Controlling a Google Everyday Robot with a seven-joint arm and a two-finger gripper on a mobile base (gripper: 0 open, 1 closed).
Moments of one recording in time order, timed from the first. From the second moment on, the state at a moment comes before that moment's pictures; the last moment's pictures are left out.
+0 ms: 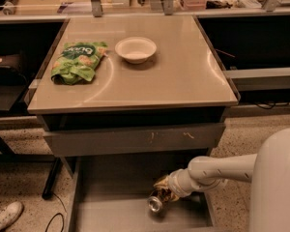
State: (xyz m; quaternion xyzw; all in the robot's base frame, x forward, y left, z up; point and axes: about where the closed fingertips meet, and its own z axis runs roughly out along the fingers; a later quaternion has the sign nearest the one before) arm 0.491 -0.079 0.372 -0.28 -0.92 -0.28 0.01
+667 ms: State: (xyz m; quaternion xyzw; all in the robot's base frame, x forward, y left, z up) arm 0.490 -0.079 0.372 -0.28 -0.92 -0.28 0.01
